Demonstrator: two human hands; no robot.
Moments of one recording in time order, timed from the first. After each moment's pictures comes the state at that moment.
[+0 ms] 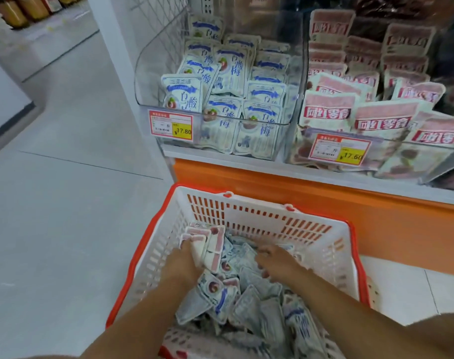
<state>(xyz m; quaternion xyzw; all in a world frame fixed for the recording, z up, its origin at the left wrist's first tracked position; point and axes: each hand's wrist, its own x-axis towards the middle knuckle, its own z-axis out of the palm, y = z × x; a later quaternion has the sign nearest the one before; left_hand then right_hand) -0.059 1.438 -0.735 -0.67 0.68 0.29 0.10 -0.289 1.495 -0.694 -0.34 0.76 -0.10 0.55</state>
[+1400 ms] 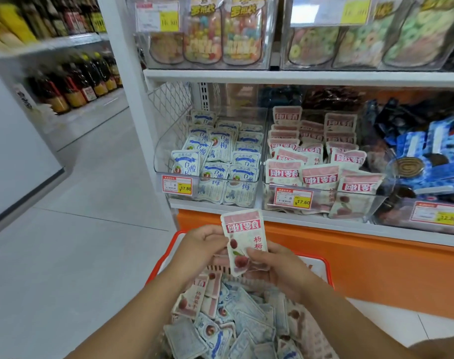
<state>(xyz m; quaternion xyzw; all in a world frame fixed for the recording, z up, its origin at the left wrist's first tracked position) -0.121 1.459 -0.511 -0.48 0.55 0.63 -0.28 -0.300 1.521 -0.548 -0.32 0.51 -0.47 0.65</state>
